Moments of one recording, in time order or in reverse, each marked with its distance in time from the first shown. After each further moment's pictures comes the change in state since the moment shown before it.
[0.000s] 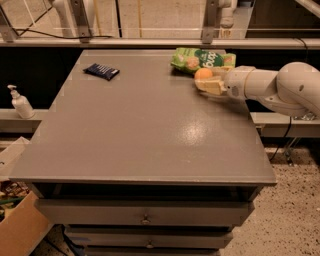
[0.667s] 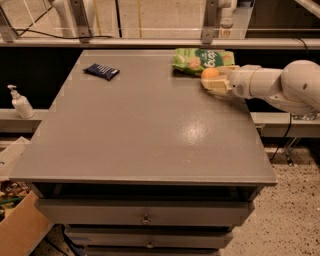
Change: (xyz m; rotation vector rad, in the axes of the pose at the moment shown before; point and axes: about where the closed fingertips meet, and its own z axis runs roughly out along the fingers) arm 0.009 -0.021 -0.006 0.041 0.039 -0.004
